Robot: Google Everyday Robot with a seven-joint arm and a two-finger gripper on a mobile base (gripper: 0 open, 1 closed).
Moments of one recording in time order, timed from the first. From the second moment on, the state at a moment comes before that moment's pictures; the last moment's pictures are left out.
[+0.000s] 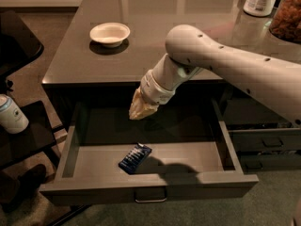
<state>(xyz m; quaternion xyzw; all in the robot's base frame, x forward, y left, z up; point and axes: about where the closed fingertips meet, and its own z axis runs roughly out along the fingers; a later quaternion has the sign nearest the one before) 0.551 0.036 0.762 -0.79 0.53 0.18 0.24</state>
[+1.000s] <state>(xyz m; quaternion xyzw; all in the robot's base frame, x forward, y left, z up) 0.509 0.071 0.700 -0.83 0.50 0.10 0.24</state>
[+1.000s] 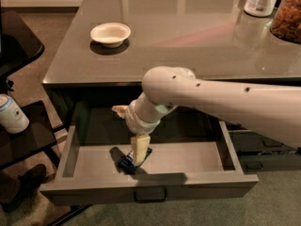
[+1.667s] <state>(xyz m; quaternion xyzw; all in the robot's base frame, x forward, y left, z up) 0.535 0.083 0.673 -0.84 0.47 0.05 0.26</state>
